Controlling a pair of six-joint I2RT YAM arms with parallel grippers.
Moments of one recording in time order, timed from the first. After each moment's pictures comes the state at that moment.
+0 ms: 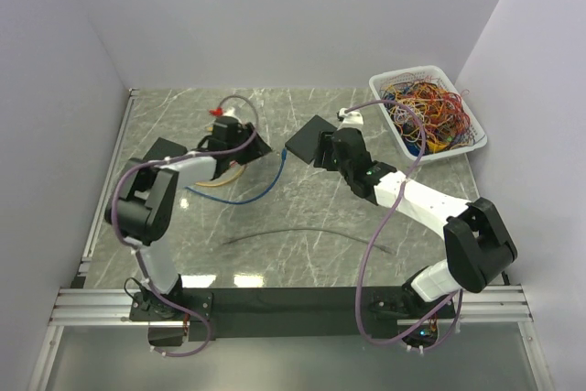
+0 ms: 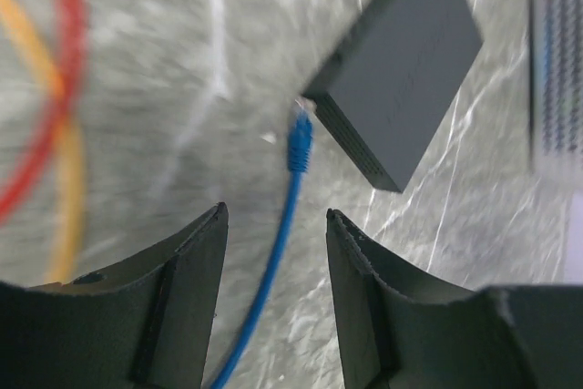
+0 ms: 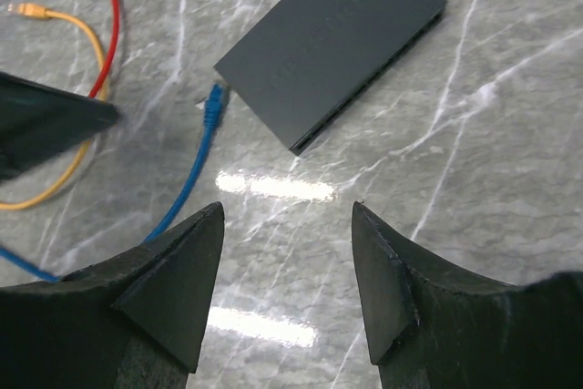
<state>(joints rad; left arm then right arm) -0.33 1.79 1.02 0.20 0.17 -0.73 0.60 1.46 0.92 0.03 0.31 0.45</state>
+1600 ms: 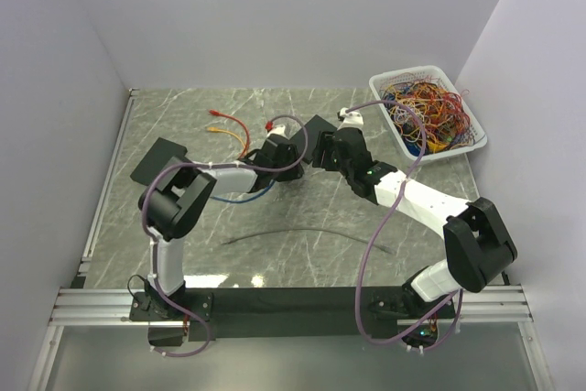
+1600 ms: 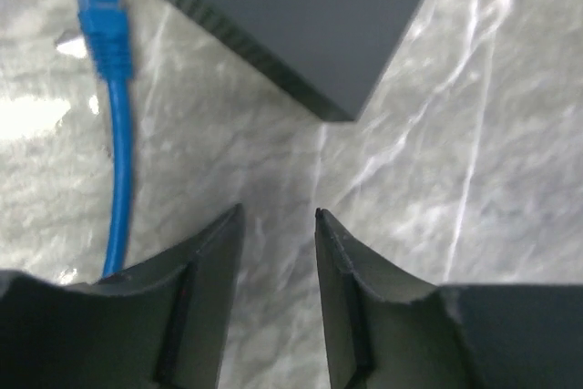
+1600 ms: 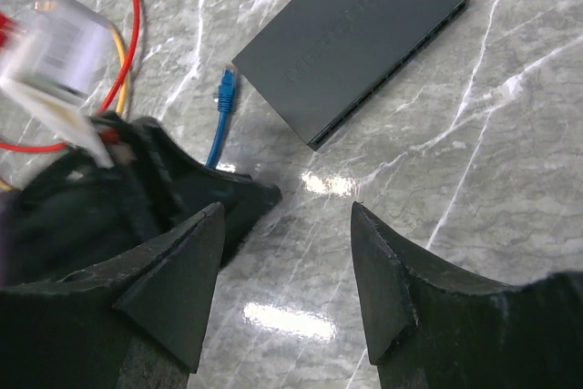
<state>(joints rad) -0.66 1.95 1.13 0.17 -0.06 -0.67 0.59 1.47 0.92 0.04 0.26 0.48</state>
